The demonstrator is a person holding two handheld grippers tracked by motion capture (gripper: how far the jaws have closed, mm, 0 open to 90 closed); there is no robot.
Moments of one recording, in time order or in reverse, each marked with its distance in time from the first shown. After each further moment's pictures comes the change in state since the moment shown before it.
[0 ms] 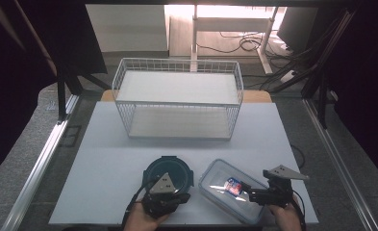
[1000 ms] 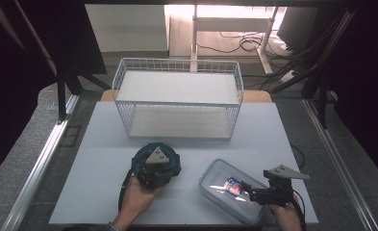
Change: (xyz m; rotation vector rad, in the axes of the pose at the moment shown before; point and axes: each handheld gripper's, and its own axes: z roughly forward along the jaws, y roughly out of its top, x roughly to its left) left arm 0.063 0.047 -0.009 -0.026 0.109 -0.083; right arm -0.002 -0.001 0.001 0.006 -0.002 0.013
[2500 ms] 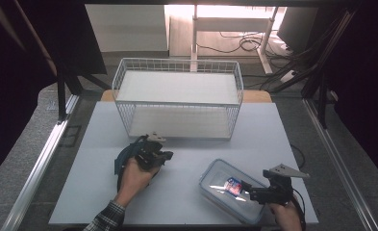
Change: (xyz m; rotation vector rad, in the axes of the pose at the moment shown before) left arm 0.052 0.004 0.025 0.177 0.145 -0.065; right arm -0.005 0.000 0.003 0.005 0.023 0.028
